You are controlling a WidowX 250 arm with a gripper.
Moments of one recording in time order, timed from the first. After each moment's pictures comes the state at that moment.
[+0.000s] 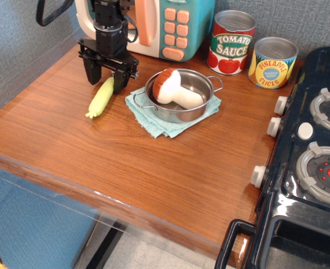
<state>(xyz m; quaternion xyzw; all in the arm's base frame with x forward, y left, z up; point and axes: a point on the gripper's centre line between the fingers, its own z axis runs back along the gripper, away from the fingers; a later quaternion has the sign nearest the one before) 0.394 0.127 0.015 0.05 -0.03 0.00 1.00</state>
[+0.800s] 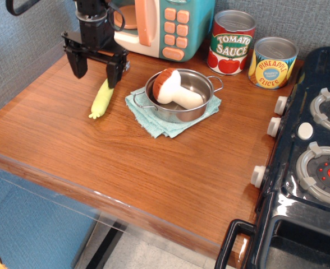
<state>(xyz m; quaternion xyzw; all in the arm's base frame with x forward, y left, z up) 0.380 0.123 0.047 0.06 -0.07 0.03 0.99</state>
